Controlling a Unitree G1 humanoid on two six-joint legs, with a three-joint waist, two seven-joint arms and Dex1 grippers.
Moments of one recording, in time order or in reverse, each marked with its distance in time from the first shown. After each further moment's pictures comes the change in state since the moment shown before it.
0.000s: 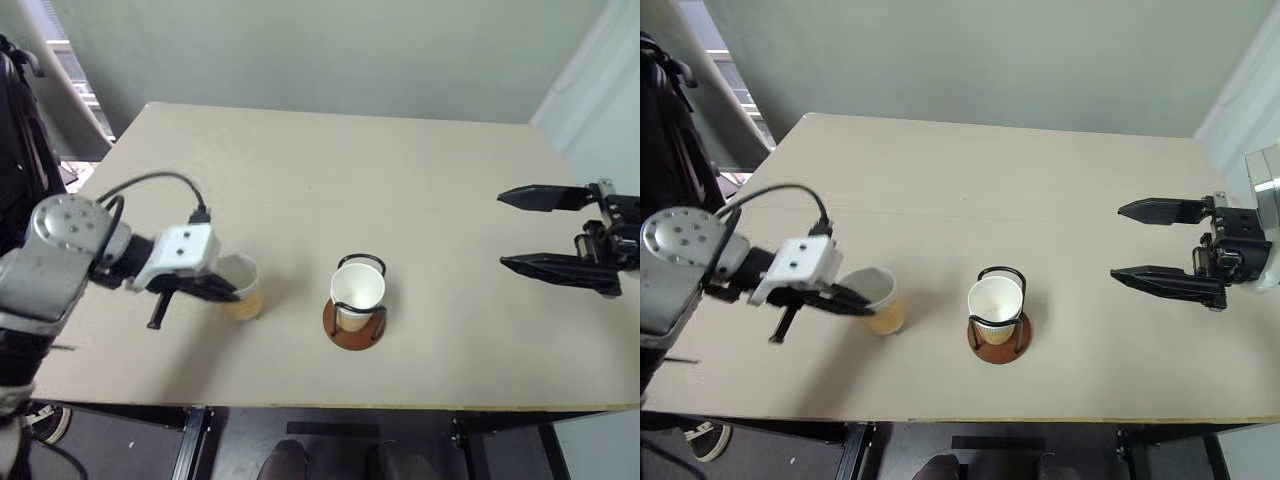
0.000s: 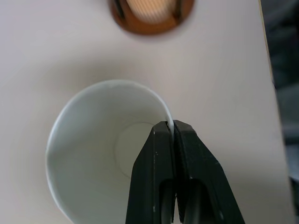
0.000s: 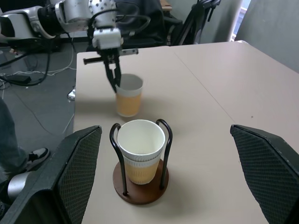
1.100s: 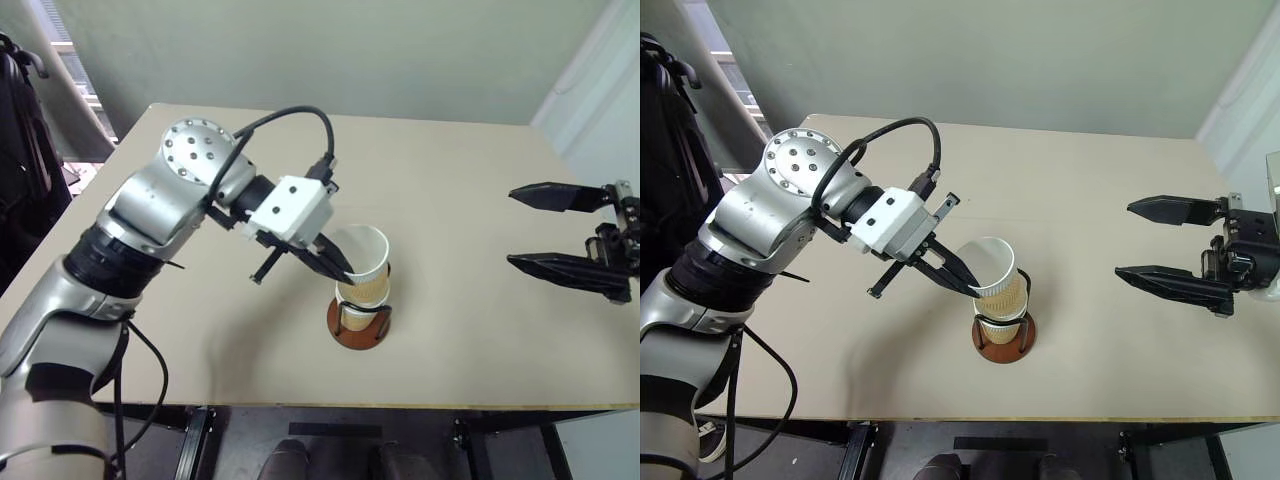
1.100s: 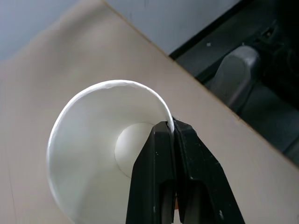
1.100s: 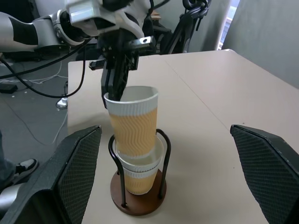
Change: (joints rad) left arm -0.495 -0.253 -0.427 0.076 -0.216 -0.189 -0.016; right arm 0.073 0.022 -0.112 -0.075 0.049 0.043 -0.071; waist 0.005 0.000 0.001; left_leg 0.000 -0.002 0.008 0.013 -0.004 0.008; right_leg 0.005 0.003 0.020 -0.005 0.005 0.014
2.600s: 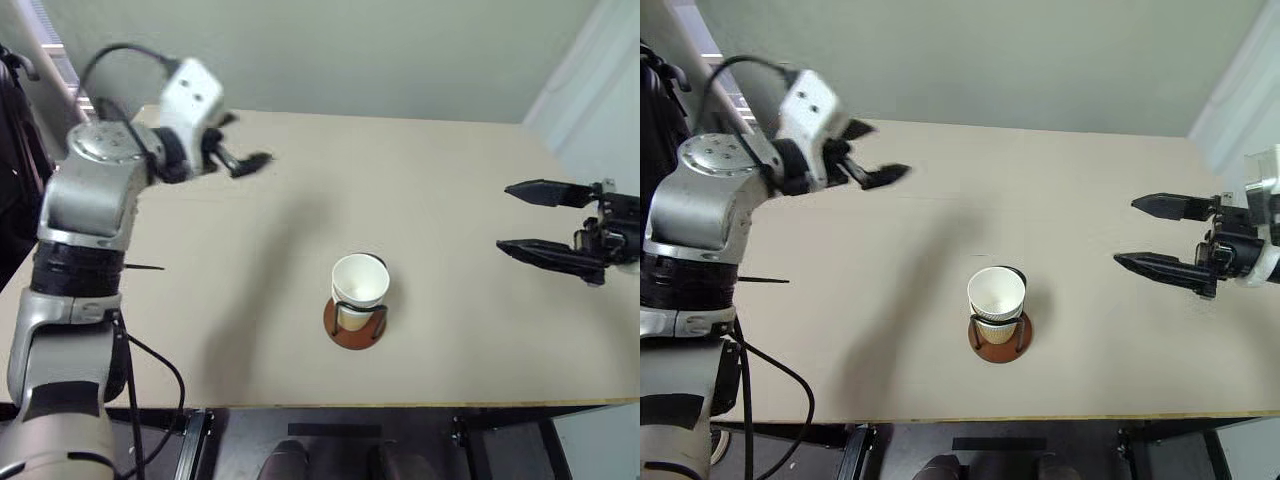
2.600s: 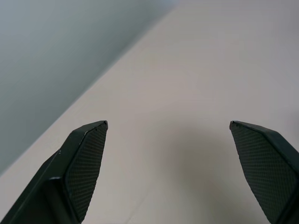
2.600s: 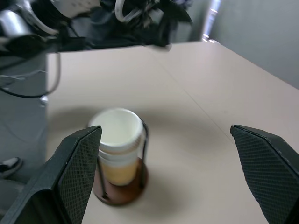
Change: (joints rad) left arm 0.143 -0.035 0.497 0.248 0.353 0.541 0.896; right arm -0.056 0.030 0.129 0.142 -0.166 -0.112 -0.011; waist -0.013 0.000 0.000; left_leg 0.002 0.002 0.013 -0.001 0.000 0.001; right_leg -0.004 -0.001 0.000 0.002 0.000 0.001
